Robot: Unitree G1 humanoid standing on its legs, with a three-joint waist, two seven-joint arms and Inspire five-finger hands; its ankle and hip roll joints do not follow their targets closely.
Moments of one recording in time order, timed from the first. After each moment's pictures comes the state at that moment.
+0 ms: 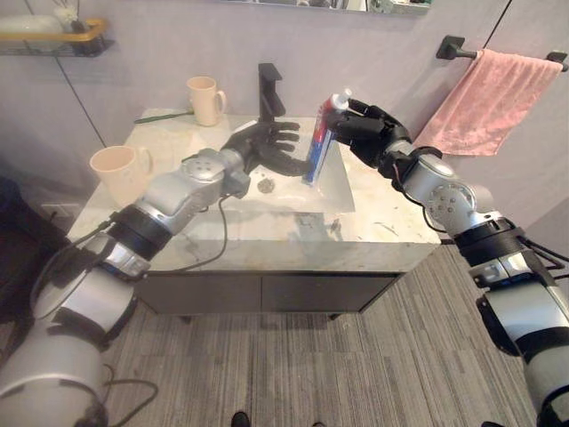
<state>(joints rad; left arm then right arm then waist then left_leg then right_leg) -1.10 0.69 -0.65 0.32 -0.79 0.37 0.04 -1.01 -0.63 0.36 0.42 1.12 0.30 -0.09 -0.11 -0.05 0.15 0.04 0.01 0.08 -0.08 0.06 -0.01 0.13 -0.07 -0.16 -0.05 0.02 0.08</state>
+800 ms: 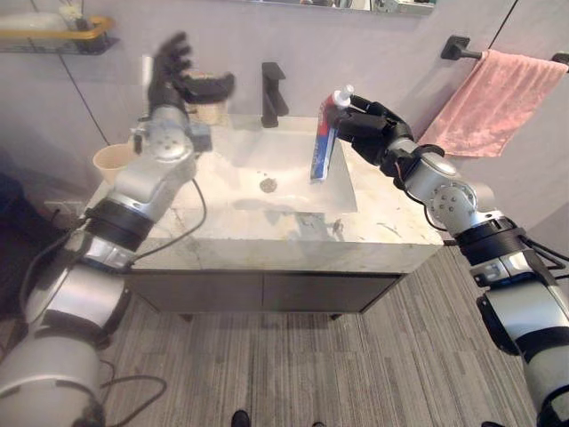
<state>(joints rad) -1.10 0.72 -0.43 0.39 -0.69 0.15 0.66 -1.02 -0.63 0.35 0.43 1.11 0.29 -0.08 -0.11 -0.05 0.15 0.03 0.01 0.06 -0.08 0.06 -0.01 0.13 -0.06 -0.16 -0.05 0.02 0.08</state>
